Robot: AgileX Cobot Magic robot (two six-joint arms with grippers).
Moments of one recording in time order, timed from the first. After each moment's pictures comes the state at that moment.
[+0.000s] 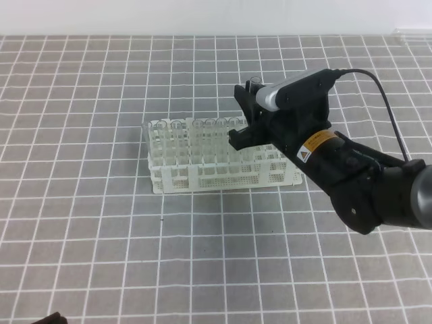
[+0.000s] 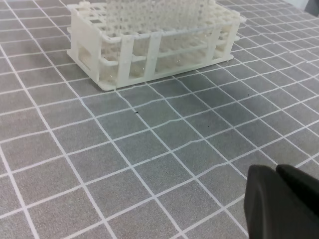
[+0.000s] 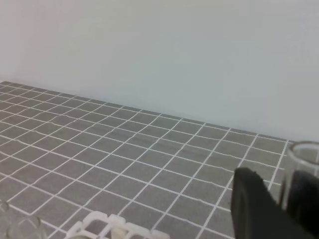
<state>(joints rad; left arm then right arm) -0.74 -0.02 0.01 0.15 0.33 -0.31 0.56 1.85 -0.96 -0.05 -0.80 0.11</state>
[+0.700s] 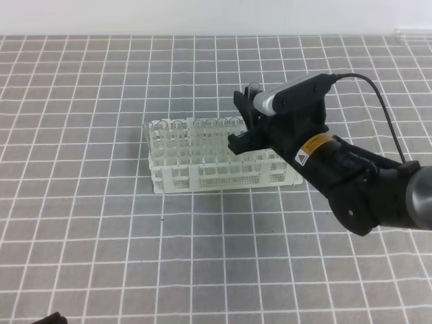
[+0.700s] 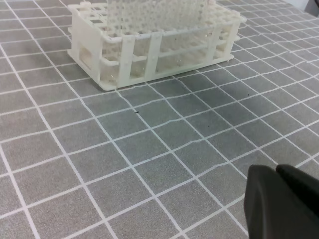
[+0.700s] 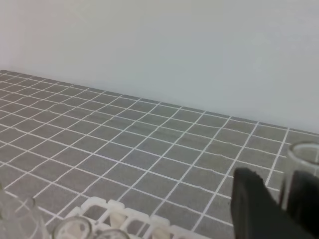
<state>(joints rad) -0.74 -0.02 0.01 0.15 0.33 -0.31 0.56 1.86 -0.96 -0.04 -0.79 0.10</state>
